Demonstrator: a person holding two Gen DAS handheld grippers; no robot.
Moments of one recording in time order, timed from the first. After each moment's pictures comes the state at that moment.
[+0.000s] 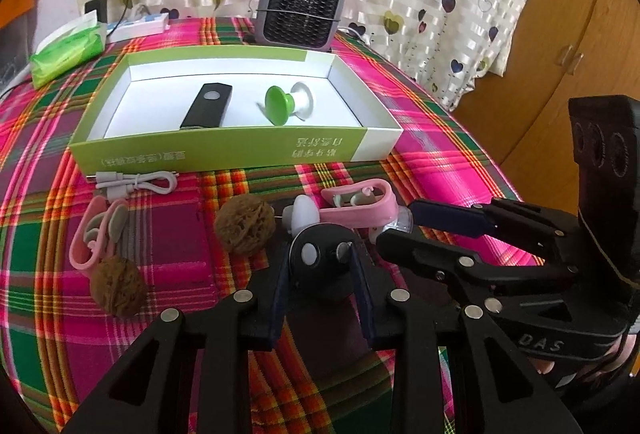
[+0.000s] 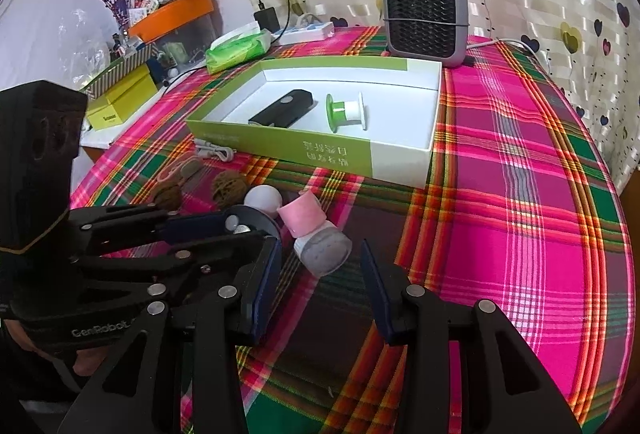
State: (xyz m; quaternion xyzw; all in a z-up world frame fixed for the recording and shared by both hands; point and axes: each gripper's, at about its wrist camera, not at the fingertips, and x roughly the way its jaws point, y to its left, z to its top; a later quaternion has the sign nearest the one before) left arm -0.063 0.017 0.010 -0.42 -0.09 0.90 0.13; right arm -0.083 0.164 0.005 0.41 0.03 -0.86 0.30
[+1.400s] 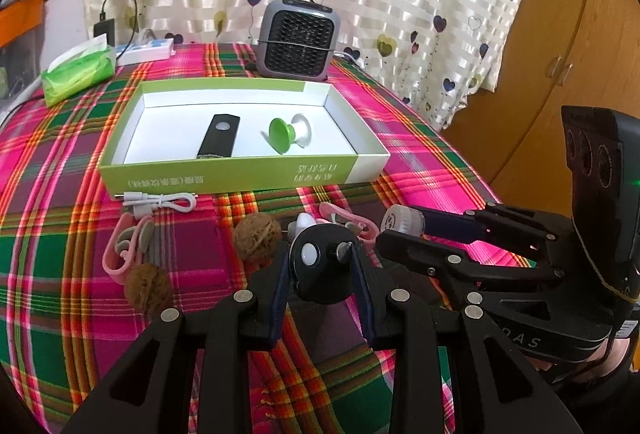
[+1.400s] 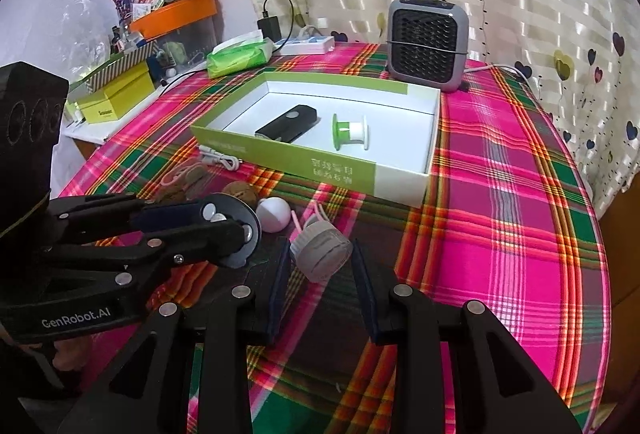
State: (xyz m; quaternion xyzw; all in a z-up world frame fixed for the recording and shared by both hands) left arm -0.046 0.007 0.030 -0.38 -0.09 0.91 0.14; right arm -0.070 0.154 0.021 0.38 0.07 -0.88 0.28
